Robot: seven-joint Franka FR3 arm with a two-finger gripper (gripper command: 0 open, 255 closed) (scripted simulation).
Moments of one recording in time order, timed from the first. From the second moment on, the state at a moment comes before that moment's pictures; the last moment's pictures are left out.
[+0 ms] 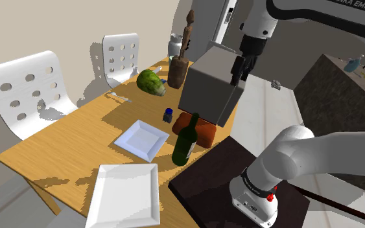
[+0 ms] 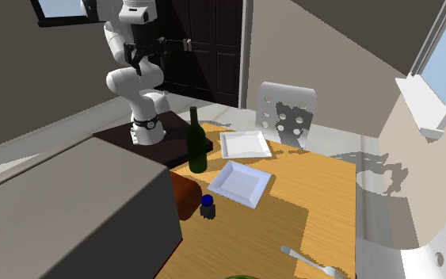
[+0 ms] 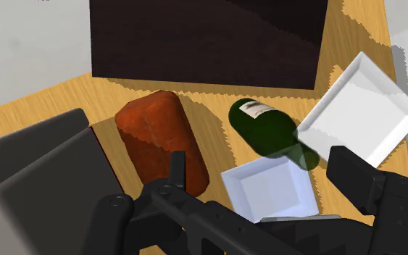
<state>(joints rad) -0.02 -0.78 -0.04 -2.33 0.00 1.43 -0.13</state>
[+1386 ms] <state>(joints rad) -0.02 -0.27 -0.01 -2.44 0.02 2.11 -0.06</state>
